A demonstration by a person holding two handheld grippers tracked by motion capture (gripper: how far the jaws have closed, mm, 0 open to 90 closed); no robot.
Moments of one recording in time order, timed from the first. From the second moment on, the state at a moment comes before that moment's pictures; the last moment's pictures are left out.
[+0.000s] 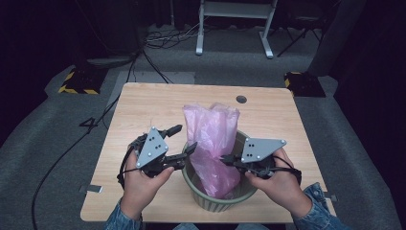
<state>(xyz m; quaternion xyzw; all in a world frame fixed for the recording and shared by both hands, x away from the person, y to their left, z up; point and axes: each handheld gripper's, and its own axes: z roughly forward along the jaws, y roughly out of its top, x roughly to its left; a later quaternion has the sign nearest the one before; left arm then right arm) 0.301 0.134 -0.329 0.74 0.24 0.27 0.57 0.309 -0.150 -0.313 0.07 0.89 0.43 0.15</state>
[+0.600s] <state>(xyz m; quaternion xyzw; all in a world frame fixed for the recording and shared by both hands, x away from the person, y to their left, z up) 0.312 0.104 -0.326 0.76 0.24 0.24 0.55 0.286 -0.139 -0.320 0.01 0.90 0.41 0.14</state>
